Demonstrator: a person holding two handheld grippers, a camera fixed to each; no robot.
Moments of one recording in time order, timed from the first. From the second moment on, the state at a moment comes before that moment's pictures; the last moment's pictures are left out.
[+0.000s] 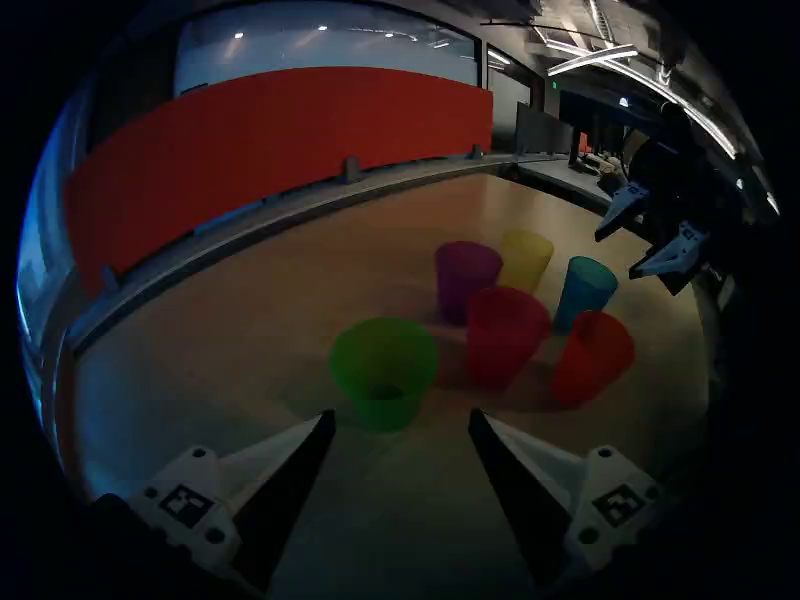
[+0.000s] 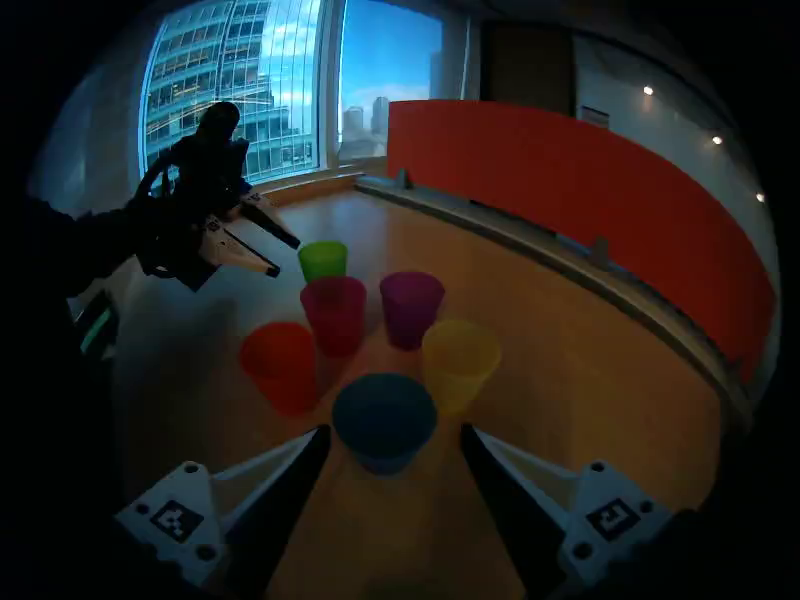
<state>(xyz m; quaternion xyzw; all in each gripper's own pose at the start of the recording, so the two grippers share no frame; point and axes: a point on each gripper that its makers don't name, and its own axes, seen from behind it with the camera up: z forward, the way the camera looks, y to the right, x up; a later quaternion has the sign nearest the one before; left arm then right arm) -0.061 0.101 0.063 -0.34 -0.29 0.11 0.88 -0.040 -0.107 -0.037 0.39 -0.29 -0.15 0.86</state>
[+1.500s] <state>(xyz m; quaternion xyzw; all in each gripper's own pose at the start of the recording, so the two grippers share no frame) -0.083 0.127 0.115 -0.35 -0.30 0.10 0.88 -0.076 -0.126 -0.030 0.40 -0.31 -0.16 0.85</state>
